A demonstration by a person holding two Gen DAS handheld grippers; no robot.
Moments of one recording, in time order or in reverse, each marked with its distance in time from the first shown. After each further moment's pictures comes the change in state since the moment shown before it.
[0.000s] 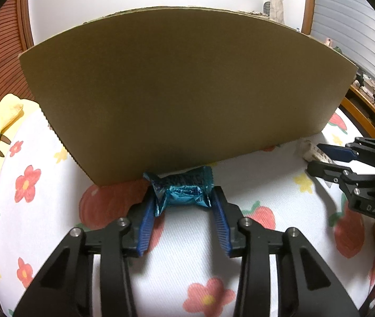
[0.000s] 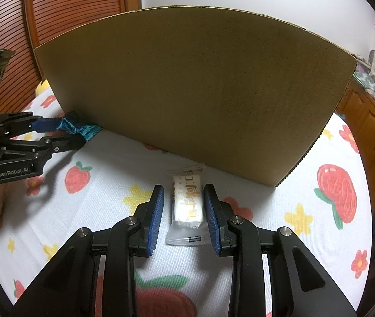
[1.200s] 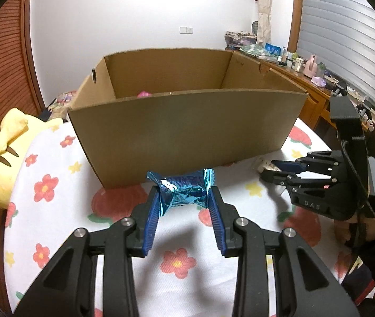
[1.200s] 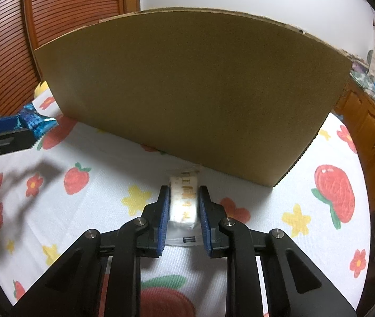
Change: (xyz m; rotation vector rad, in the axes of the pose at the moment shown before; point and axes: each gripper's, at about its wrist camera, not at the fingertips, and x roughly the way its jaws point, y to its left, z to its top) left arm -0.084 -0.008 -0.004 0.005 -0.117 -0.056; right arm 0.000 0.005 0.003 -0.002 -0.006 -0.010
